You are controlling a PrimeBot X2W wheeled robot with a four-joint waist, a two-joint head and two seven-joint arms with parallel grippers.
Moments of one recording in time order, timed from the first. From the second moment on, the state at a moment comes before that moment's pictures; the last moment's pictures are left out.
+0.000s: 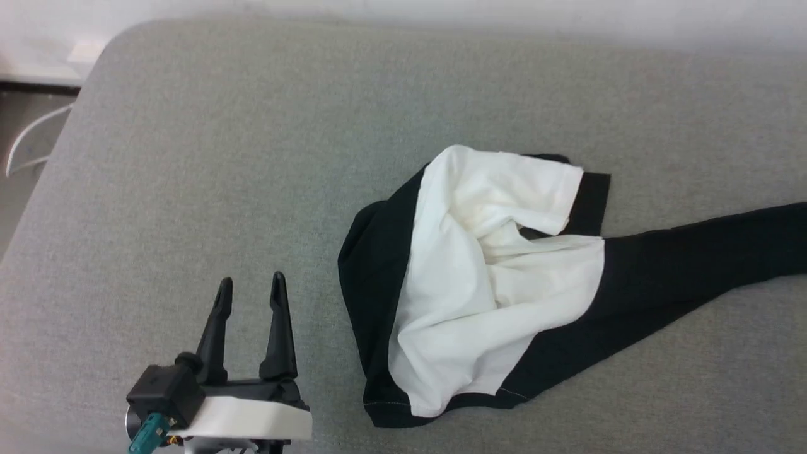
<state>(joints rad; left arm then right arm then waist) 0.06 0.05 -0.11 -0.09 -0.31 0.04 -0.26 -0.45 -0.58 -0.10 0.22 0.11 0.13 0.67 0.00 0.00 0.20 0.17</state>
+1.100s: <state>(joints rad) 0.03 0.05 -0.13 -0.10 -0.28 0.04 -0.26 -0.45 -0.53 0.44 0.35 0.34 0.13 0.57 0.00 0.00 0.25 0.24</state>
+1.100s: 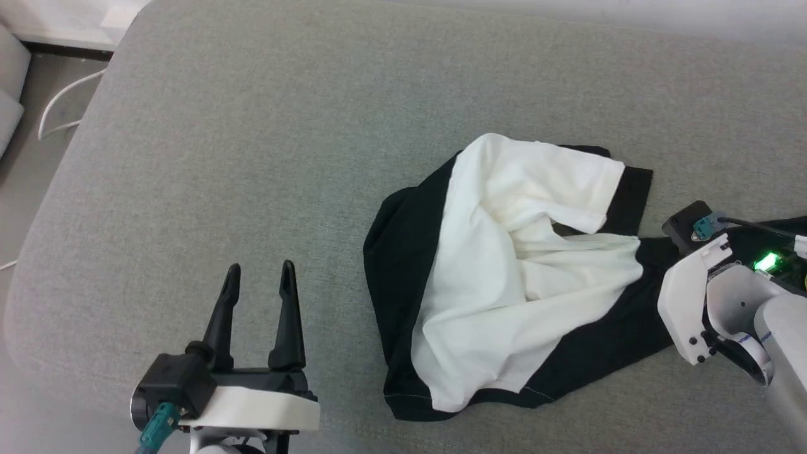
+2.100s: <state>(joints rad) 0.10 0.05 -0.12 -0.07 -0.27 0.02 -0.26 -0.17 -0.46 -0.07 0.41 0.21 0.13 0.43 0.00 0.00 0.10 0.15</state>
